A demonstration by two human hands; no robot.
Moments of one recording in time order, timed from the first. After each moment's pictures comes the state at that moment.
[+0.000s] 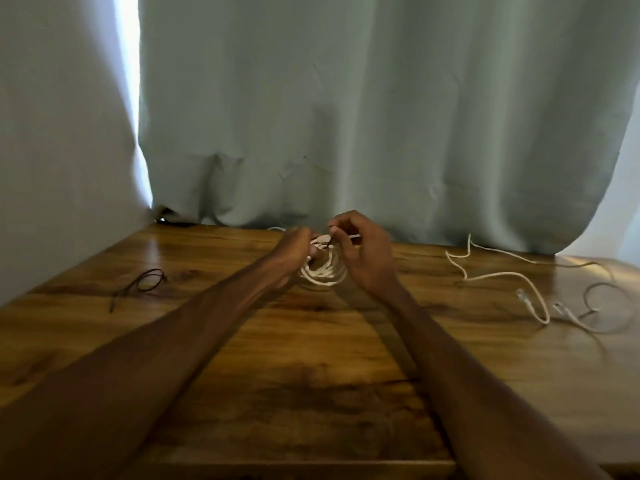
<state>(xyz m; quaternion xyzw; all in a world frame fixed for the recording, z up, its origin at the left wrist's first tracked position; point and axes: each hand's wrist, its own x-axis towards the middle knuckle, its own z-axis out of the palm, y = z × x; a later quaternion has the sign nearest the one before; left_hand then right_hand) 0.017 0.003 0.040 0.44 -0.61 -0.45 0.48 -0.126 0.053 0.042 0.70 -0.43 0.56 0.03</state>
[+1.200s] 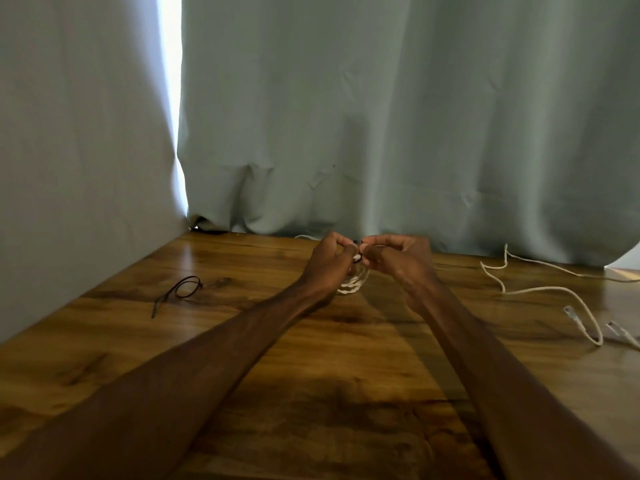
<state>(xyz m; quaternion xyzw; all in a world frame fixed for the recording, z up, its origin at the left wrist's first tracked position) 0.013 0.012 0.023 0.39 -0.62 -0.38 0.56 -0.119 0.062 0.054 0.51 -0.48 0.63 -0.33</state>
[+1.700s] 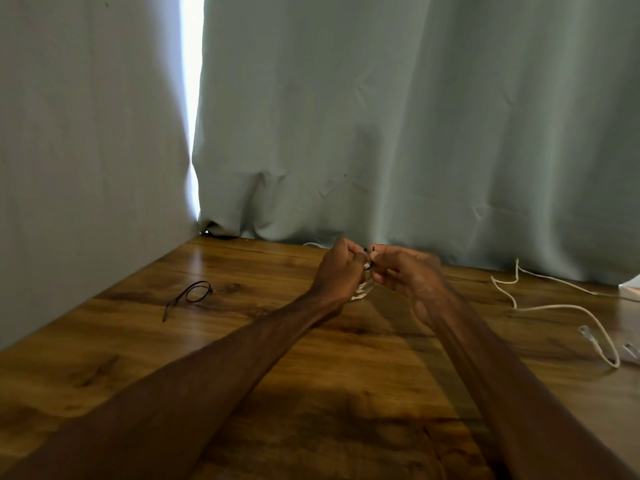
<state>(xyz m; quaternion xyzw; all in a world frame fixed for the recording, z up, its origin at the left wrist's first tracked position) 0.011 0.019 0.028 0.41 -0.63 -0.33 0.57 -0.115 0.069 0.061 0.46 -0.48 0.62 -0.42</state>
